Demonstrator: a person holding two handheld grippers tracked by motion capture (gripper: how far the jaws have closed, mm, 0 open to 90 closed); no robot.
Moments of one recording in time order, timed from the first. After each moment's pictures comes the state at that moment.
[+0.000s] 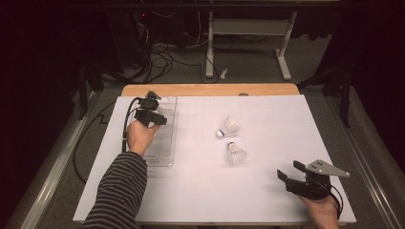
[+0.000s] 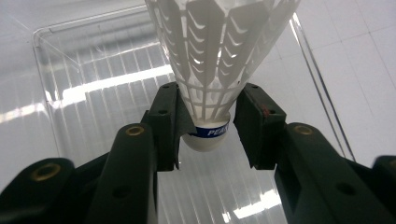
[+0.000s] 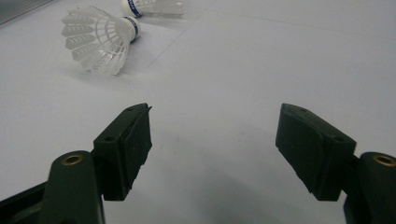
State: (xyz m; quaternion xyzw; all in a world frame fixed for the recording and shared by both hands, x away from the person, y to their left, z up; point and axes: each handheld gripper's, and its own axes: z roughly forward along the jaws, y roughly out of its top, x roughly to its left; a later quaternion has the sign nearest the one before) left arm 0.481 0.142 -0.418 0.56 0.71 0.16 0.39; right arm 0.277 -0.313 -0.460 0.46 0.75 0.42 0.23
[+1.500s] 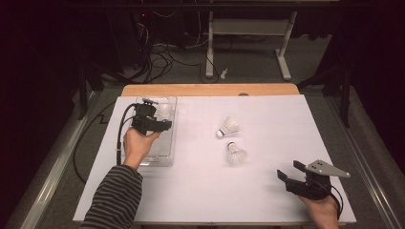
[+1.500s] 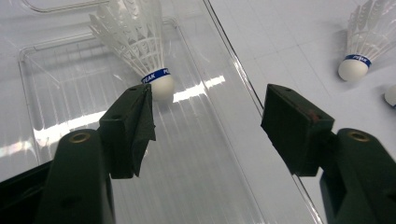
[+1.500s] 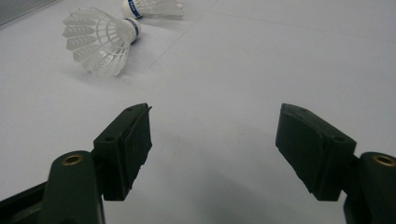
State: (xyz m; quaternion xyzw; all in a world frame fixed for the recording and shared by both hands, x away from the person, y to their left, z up) left arm 0.435 0.142 -0.399 0.55 0.67 0.15 0.48; right arm 0.276 -0.312 -0.459 0.46 0.75 0.42 0.24
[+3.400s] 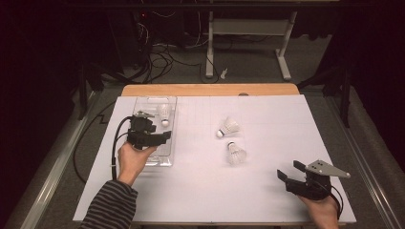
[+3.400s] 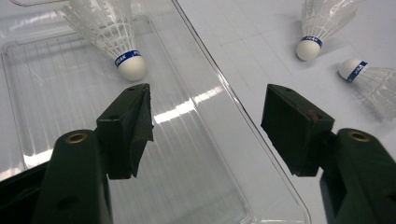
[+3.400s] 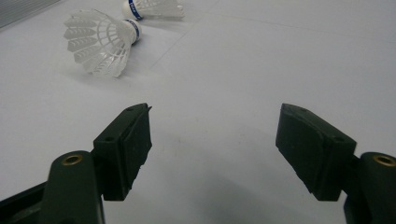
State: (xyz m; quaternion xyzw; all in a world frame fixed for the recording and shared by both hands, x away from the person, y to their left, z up) left arm 0.386 0.145 -0.400 0.55 0.64 0.14 0.52; right arm 0.275 -0.312 -0.459 0.46 0.75 0.42 0.24
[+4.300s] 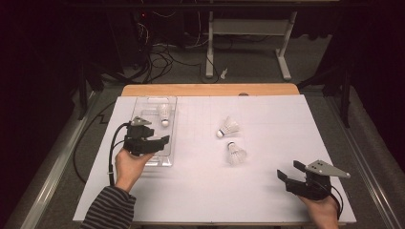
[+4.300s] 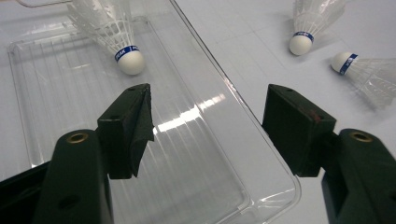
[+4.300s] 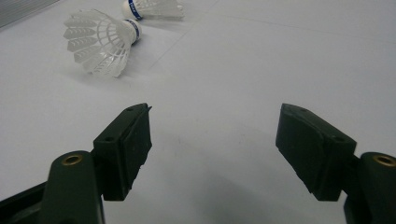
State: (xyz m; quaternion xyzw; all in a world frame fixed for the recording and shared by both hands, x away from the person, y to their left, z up) left arm 0.365 0.149 -0.403 0.55 0.62 0.15 0.54; right arm 0.275 -0.312 -0.459 0.46 0.75 0.42 0.24
